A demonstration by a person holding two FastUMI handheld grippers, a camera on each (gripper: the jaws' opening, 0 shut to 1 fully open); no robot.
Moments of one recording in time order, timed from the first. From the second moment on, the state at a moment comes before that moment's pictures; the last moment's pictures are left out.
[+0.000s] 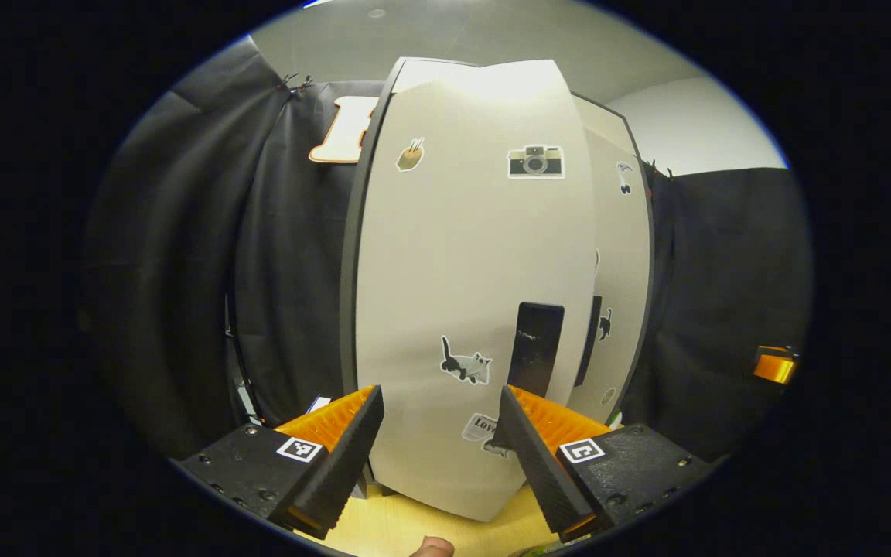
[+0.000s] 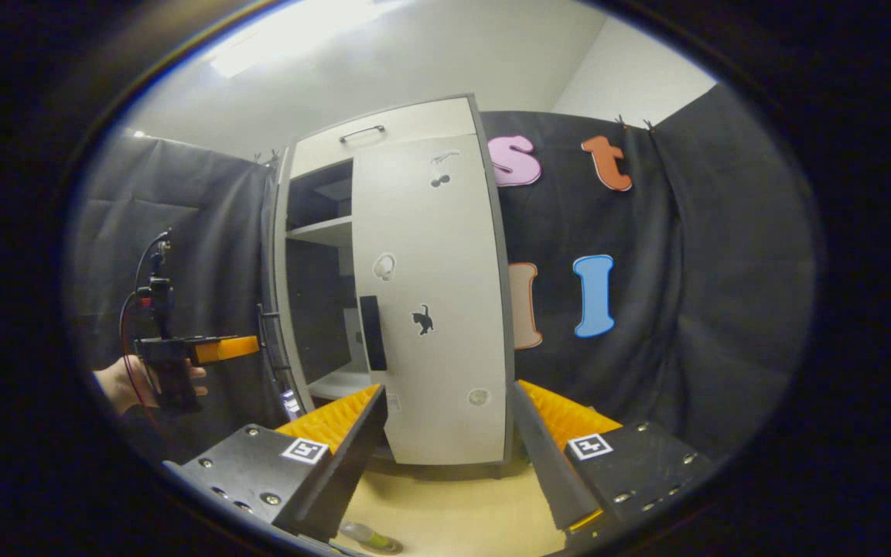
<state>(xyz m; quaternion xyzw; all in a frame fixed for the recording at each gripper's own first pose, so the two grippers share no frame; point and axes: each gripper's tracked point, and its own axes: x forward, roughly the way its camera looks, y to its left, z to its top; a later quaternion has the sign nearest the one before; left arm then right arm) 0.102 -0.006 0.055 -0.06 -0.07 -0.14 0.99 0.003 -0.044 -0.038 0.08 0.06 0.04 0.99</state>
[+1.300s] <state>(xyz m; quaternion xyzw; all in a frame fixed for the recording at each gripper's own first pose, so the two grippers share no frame) 0.011 0.008 0.072 -0.05 -0.06 -0.10 0.99 -0.004 0.036 0.027 0.03 -0.02 0.03 1.00</state>
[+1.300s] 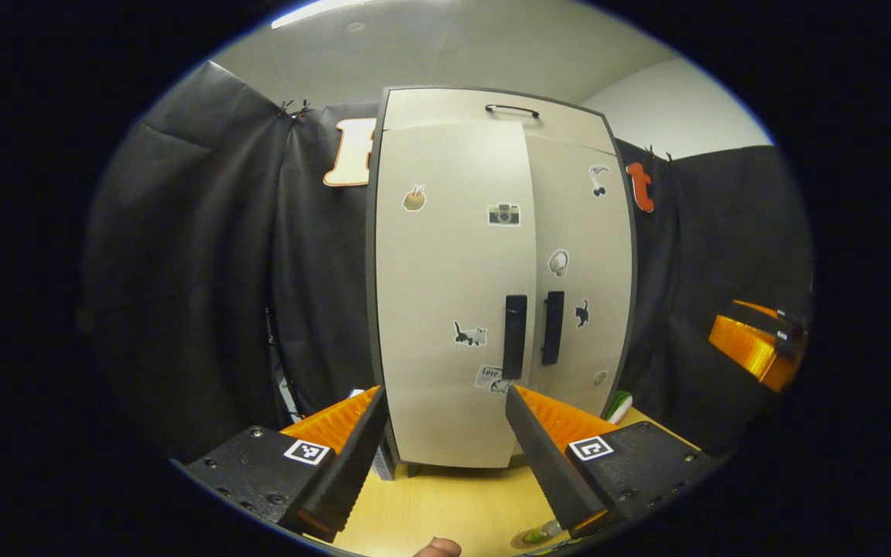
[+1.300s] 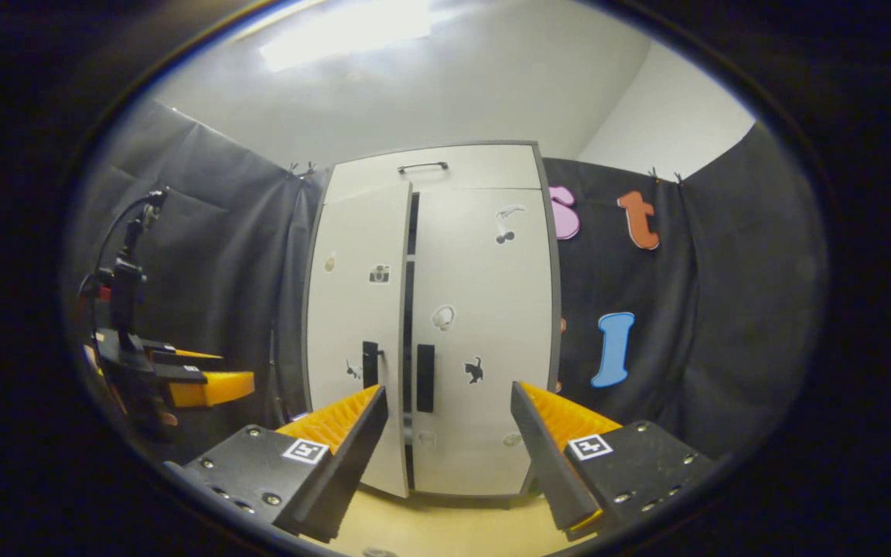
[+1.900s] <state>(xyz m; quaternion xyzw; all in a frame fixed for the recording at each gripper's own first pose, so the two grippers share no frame) 0.016 0.013 0.065 -0.05 -0.07 -0.14 0.99 -0.016 0.067 0.020 0.03 0.00 0.00 1.00</state>
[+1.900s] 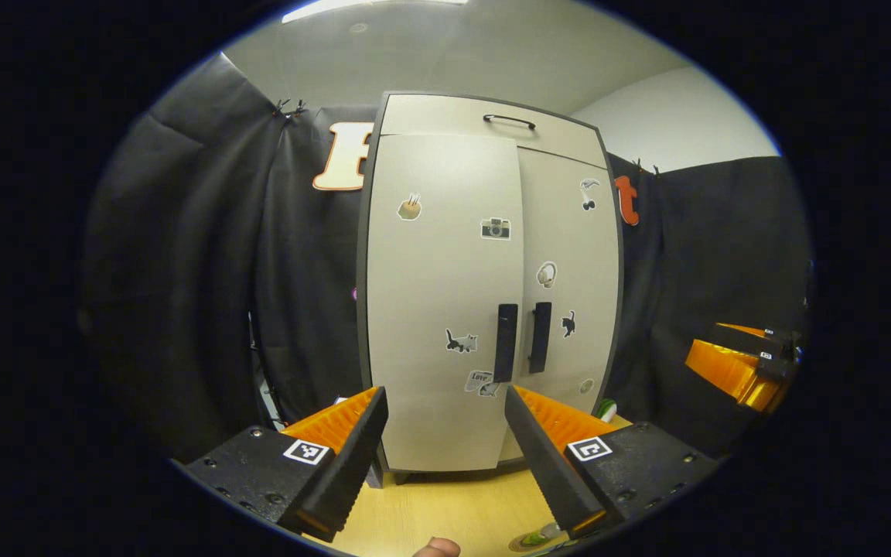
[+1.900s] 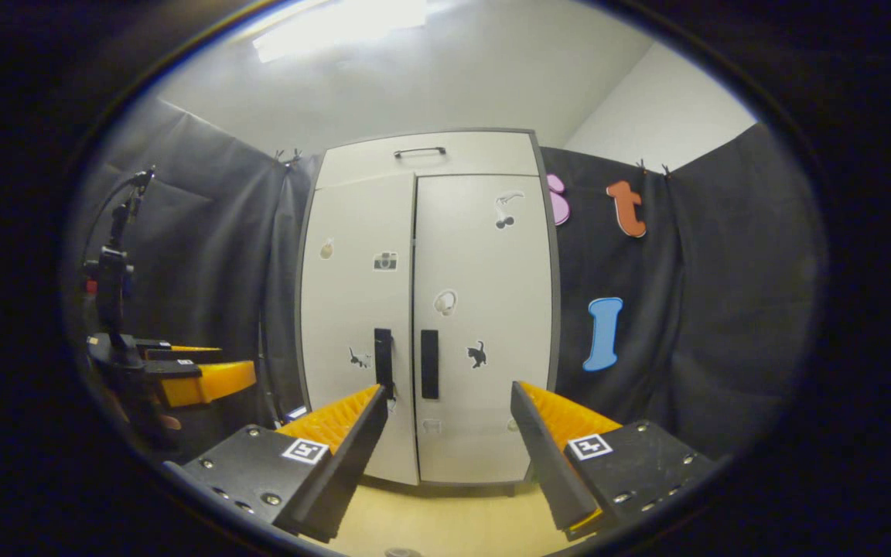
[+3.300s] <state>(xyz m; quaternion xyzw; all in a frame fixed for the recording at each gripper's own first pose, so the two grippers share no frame) 0.032 0.006 0.078 -0.05 -0.09 -0.16 0.98 -0.008 0.072 -0.002 -0.01 0.04 0.01 1.00</state>
